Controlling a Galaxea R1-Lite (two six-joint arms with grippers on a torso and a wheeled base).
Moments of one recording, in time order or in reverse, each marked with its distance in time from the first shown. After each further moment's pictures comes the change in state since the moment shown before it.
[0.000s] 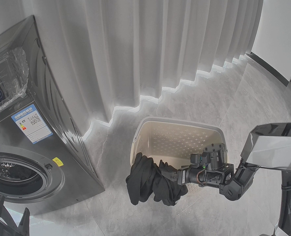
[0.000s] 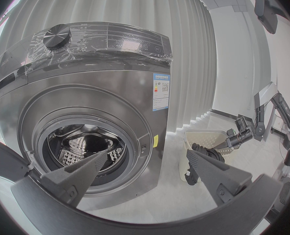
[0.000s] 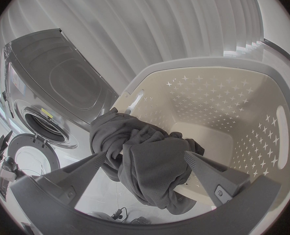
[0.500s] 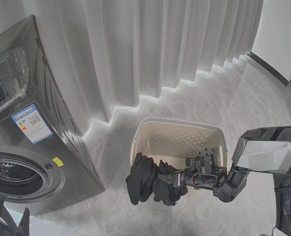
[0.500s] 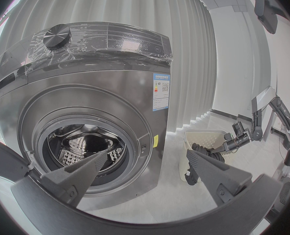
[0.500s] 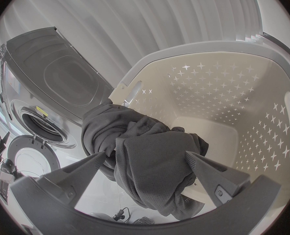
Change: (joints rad) left arm 0.000 0.000 0.000 0.000 -0.001 0.000; right arm 0.013 0.083 -0.054 -0.005 0.000 0.037
